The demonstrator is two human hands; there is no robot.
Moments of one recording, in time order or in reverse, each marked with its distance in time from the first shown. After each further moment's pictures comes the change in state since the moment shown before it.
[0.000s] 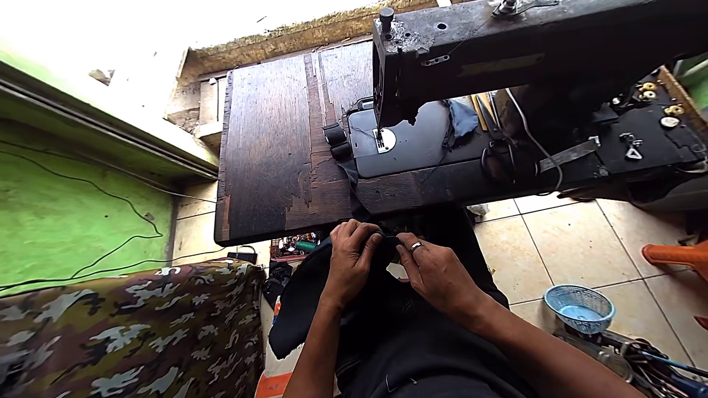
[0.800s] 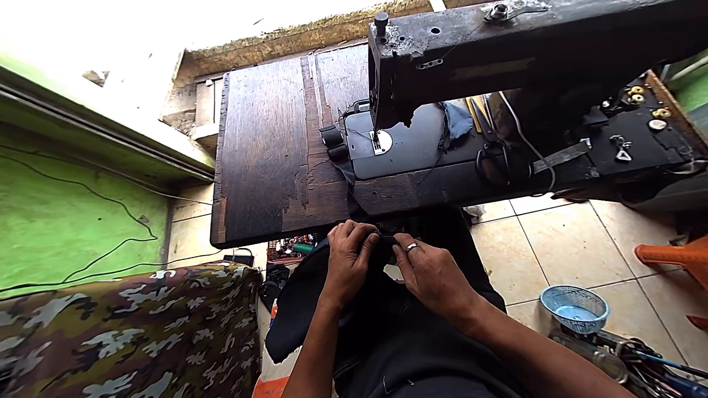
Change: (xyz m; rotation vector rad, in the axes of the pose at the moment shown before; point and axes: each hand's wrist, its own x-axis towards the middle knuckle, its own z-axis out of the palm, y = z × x) left_hand 0.001 -0.001 0.003 0.010 0.014 -0.008; right_hand 0.001 -0.005 0.001 -0.056 0.027 0.027
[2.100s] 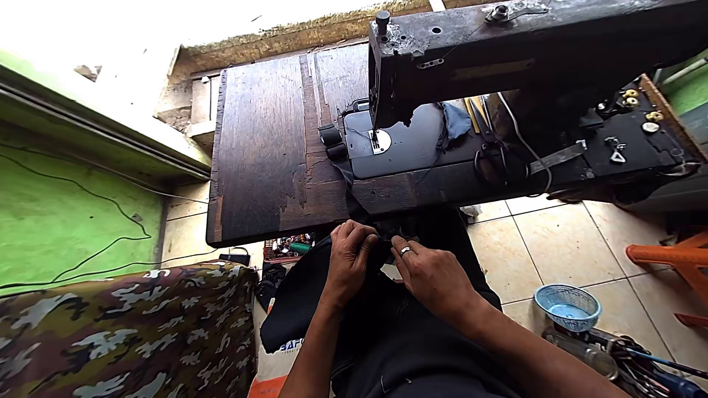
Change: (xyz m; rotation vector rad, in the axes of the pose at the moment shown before) left_hand -0.003 -0.004 0.006 -0.143 0.029 0.050; right_hand 0.000 -0.002 -0.007 -0.164 -0.095 -0.049
